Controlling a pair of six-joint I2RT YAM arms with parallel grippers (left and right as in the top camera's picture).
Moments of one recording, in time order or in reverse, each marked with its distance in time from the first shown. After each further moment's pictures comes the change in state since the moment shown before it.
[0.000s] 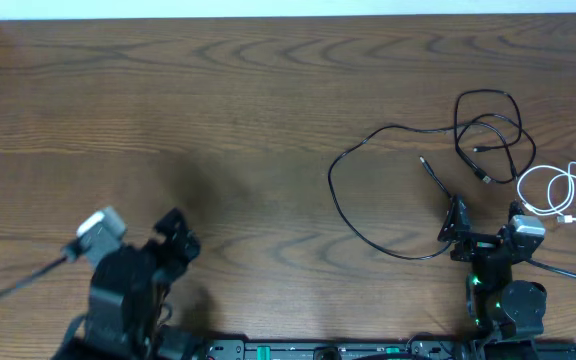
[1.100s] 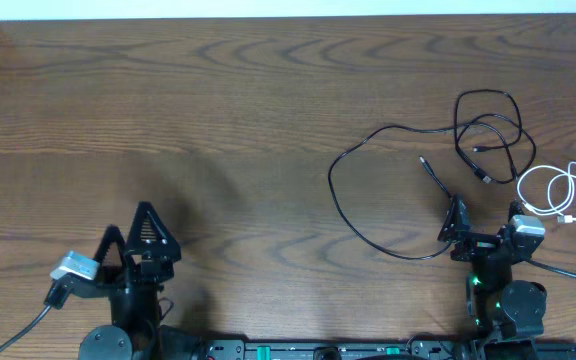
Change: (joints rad) left arm 0.029 -0.453 -0.403 0.675 -0.100 0.072; right arm 0.000 0.000 0.000 0.000 0.000 0.000
